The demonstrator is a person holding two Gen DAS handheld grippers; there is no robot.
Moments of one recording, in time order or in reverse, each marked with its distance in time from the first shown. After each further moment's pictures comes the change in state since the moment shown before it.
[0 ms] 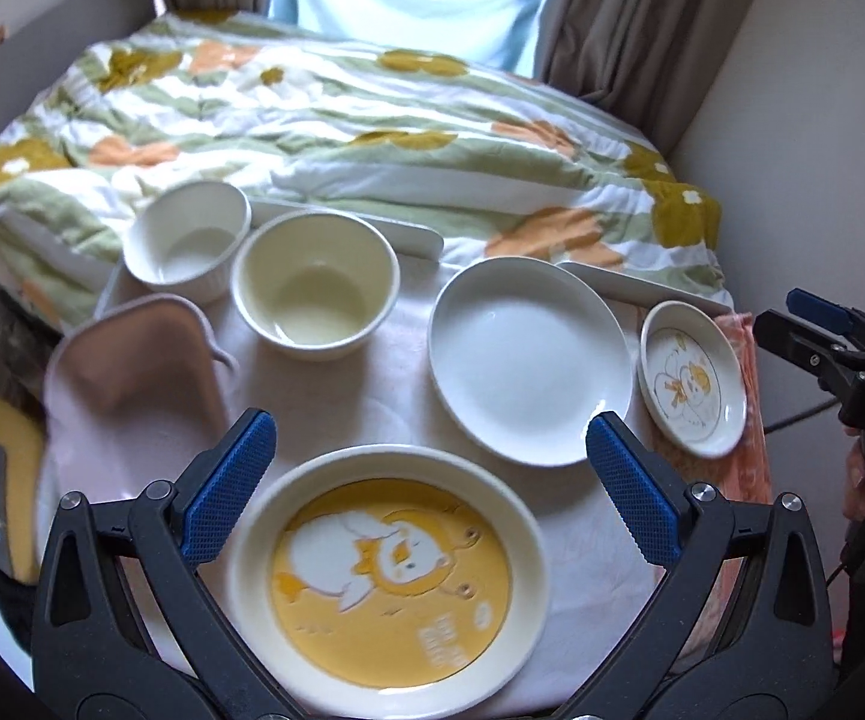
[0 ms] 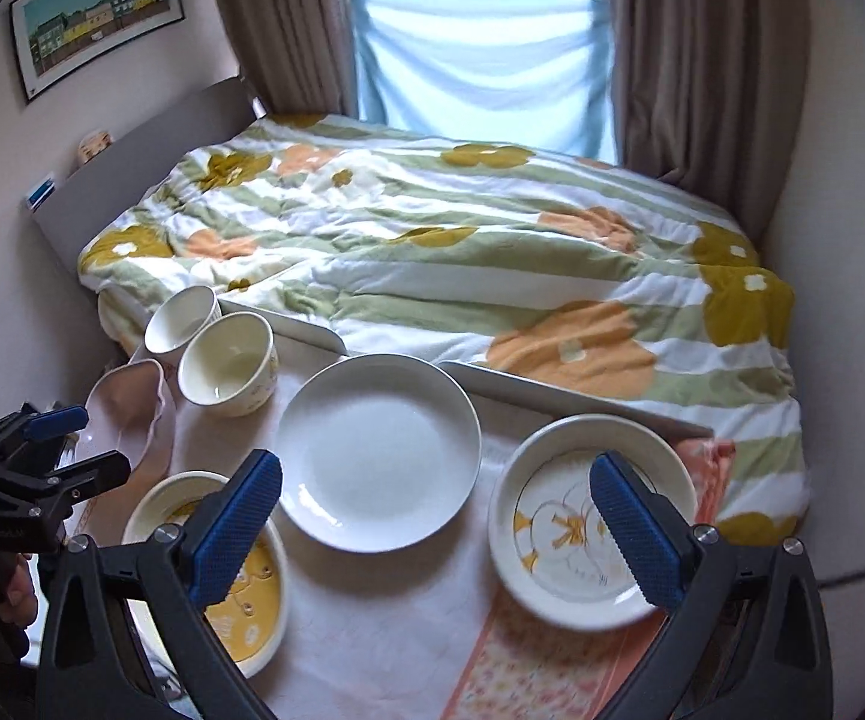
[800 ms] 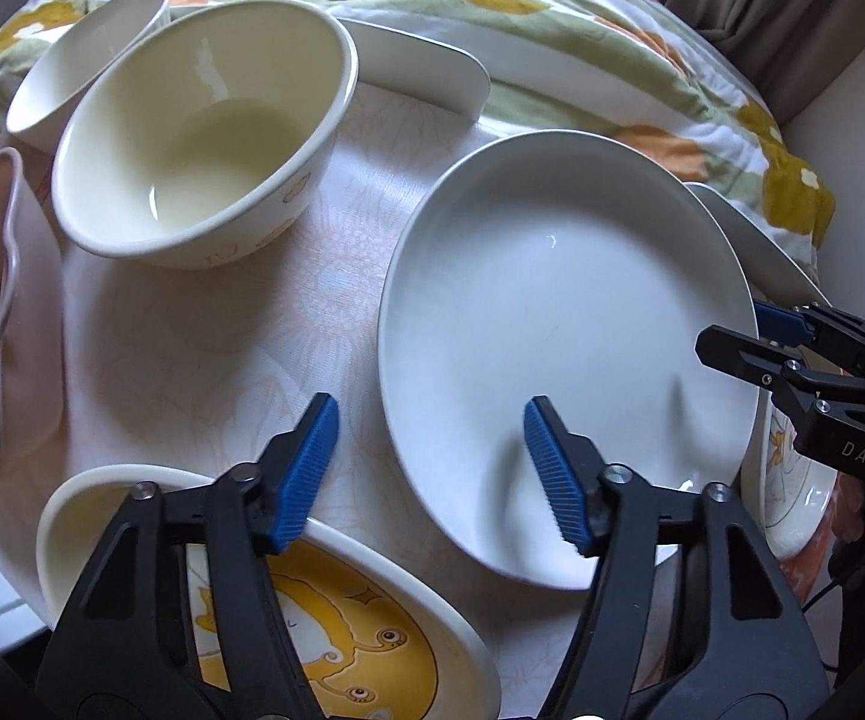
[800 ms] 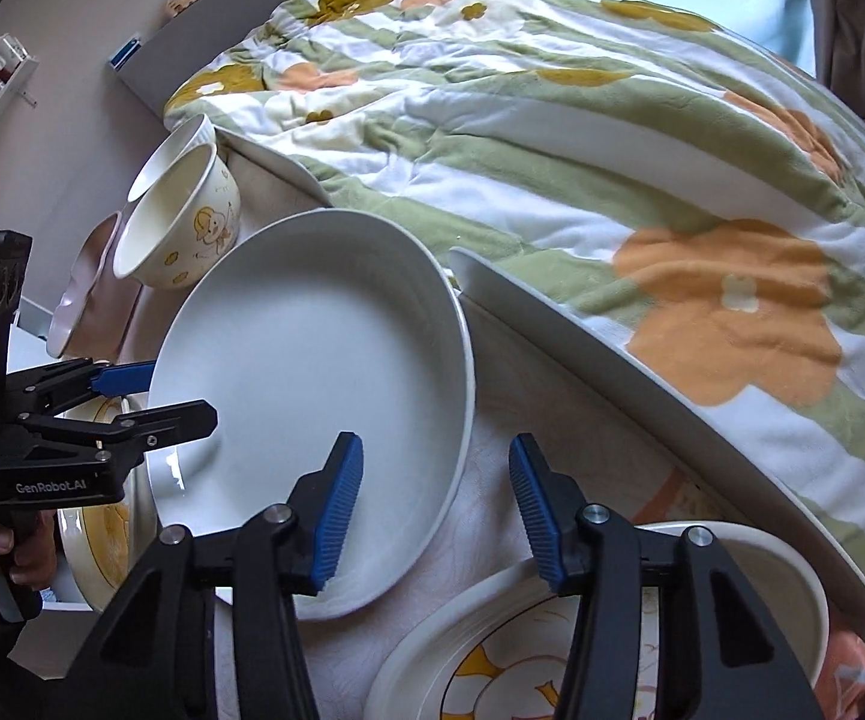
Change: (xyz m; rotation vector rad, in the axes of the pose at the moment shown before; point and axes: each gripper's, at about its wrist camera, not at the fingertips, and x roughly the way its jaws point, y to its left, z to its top) left arm 0.148 -0.020 -0.008 -0.194 0.246 0.133; right arm 0.180 -0.044 -0.008 -0.215 0.324 0.349
